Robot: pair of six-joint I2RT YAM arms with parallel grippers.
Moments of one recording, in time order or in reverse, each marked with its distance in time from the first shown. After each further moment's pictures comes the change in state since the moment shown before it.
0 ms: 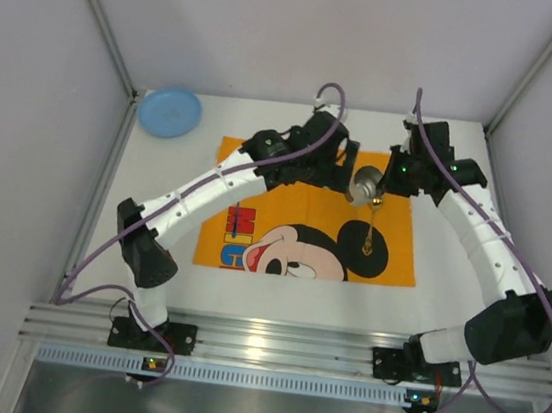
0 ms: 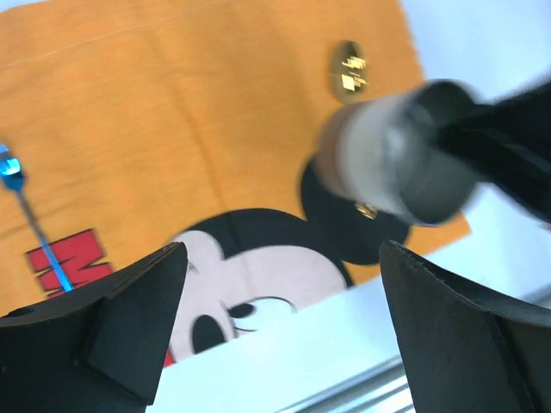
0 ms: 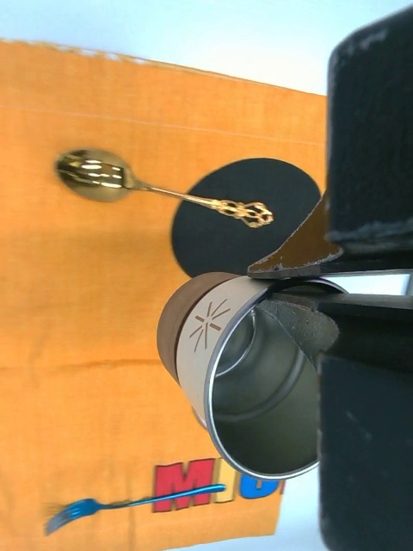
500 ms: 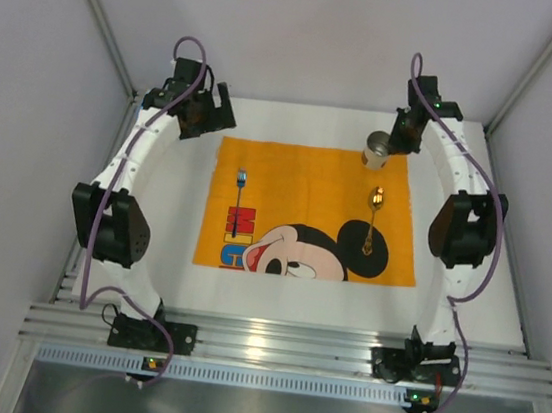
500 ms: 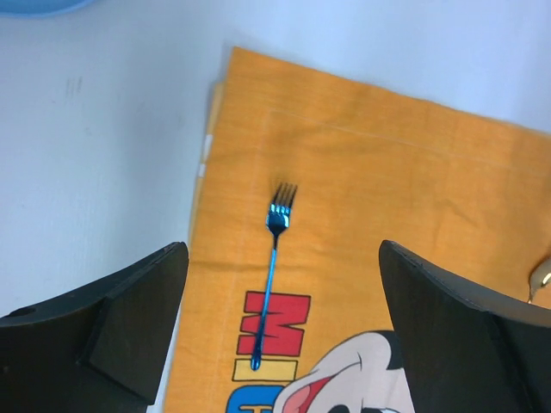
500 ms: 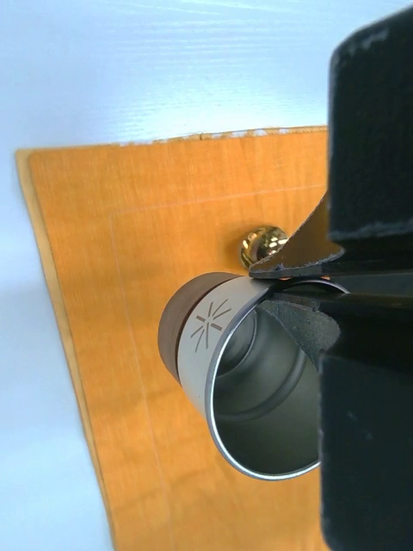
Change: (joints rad) left arm 0.737 -0.080 -0.253 0.129 0.239 0.068; right arm -0.135 0.663 0.649 -0.096 0.104 -0.013
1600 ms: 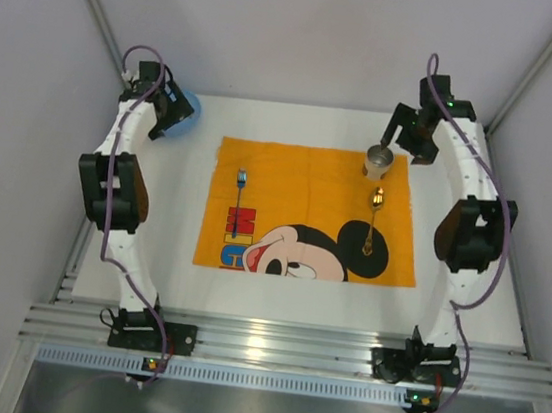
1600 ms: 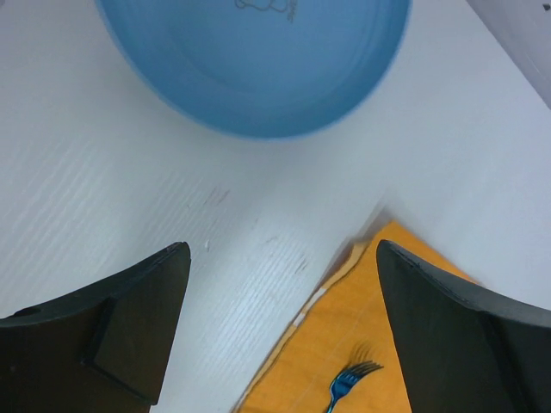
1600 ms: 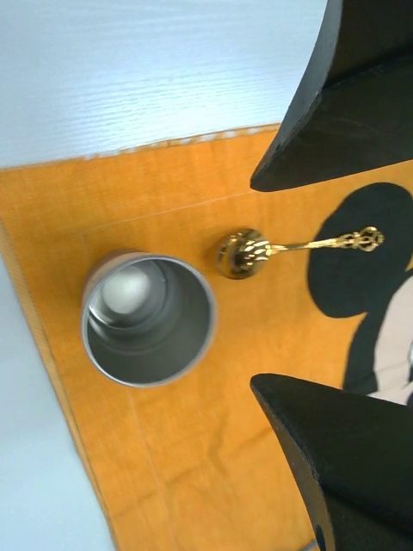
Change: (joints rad) left arm 0.320 0.303 0.082 0.166 0.000 -0.136; right arm -0.048 0.094 0.105 -0.109 -0.032 0.073
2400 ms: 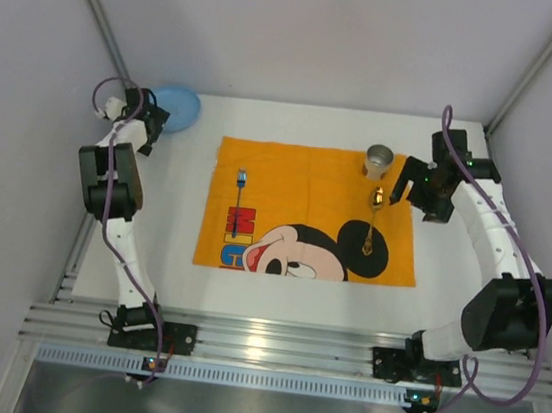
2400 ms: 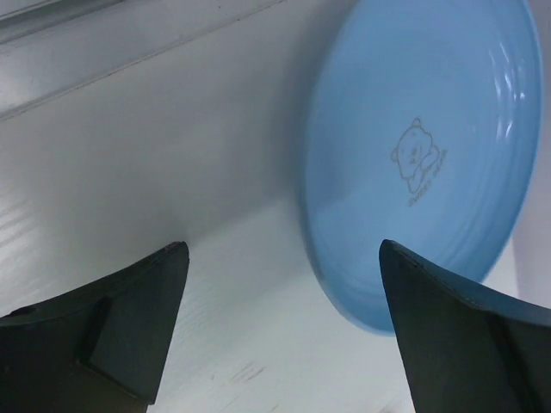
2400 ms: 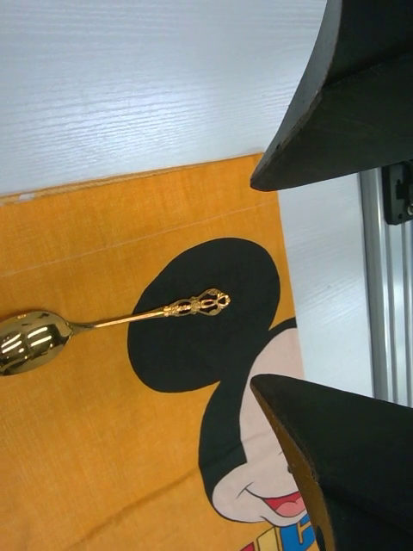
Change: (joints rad) left arm 0.116 0.175 -0.129 0.354 -0.151 -0.388; right arm 0.006 -0.661 -0.743 0.020 0.001 0.013
